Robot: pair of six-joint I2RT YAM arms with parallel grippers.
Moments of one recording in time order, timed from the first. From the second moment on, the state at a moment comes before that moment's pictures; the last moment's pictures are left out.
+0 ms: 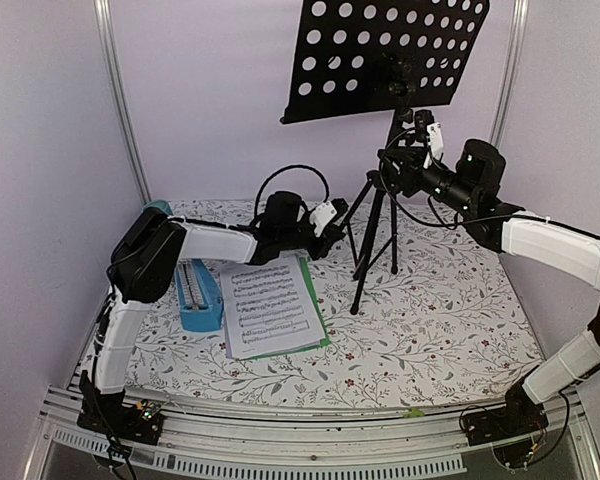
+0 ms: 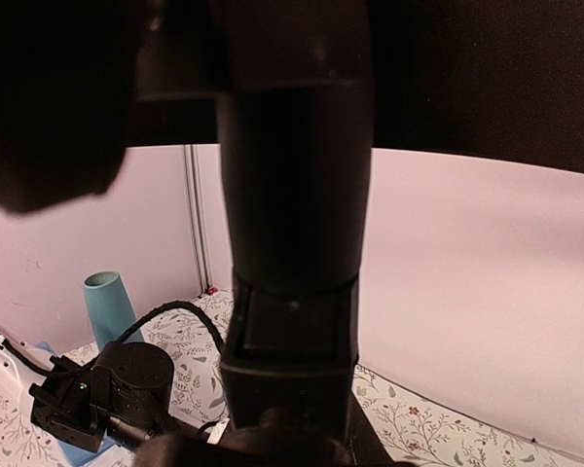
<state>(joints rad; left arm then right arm) -0.70 2.35 1.69 0.33 0.25 0.36 0.47 1.45 1.11 0.44 -0.29 0.06</state>
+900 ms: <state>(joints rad) -0.62 2.34 1.68 0.28 0.33 0.37 0.49 1.64 1.34 0.36 -0.32 0.07</state>
